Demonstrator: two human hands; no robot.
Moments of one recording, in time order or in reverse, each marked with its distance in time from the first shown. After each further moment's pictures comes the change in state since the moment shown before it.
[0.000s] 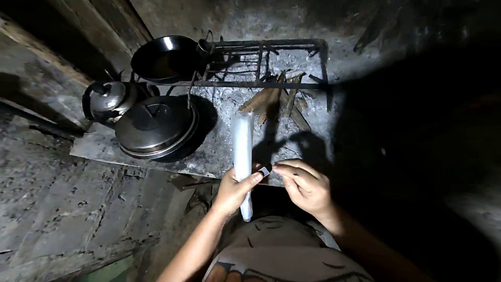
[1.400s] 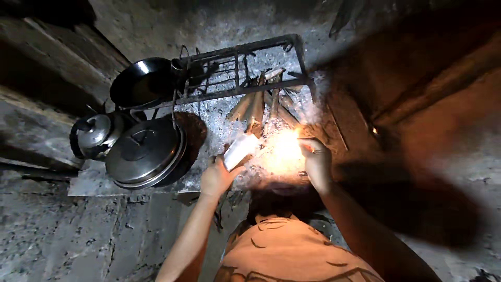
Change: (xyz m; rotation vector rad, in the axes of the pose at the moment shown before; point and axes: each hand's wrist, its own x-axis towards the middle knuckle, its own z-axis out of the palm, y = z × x) left_hand 0.086 -0.006 -0.041 1.428 0.030 -0.318; right_hand -0.014 0.073 -0.023 -0.242 0.159 0.990
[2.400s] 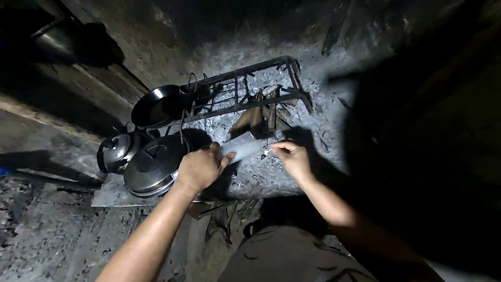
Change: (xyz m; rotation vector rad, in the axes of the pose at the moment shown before) left_hand -0.032 0.047 -0.116 0.485 0.074 0.253; right_hand 0.009 -0.031 0.023 0.329 -0.091 -0.192
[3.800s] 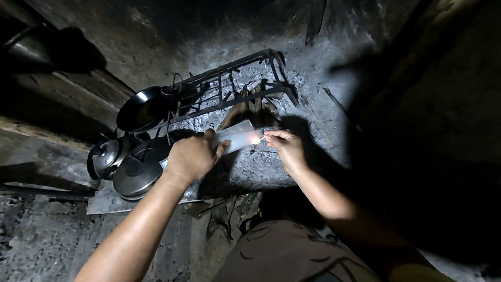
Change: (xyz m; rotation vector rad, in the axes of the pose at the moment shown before) left_hand 0.003 0.037 -0.034 0.115 0.051 0.085; right_hand 0.004 -0.006 -0.018 0.390 0.104 0.232
